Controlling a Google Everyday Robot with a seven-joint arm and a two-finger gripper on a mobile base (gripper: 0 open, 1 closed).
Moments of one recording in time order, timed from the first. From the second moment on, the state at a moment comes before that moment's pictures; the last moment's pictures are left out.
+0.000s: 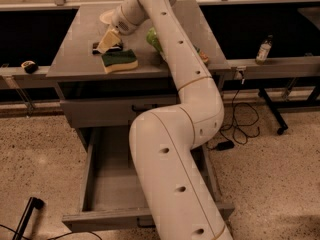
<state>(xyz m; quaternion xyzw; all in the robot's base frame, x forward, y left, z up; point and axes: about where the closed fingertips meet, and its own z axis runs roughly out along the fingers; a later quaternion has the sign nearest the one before) 0.848 0.166 0.872 -0.59 0.69 0.17 0.38</state>
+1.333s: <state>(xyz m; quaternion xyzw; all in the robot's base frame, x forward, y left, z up) 0.845 0.172 0.843 -0.58 0.70 0.19 0.36</state>
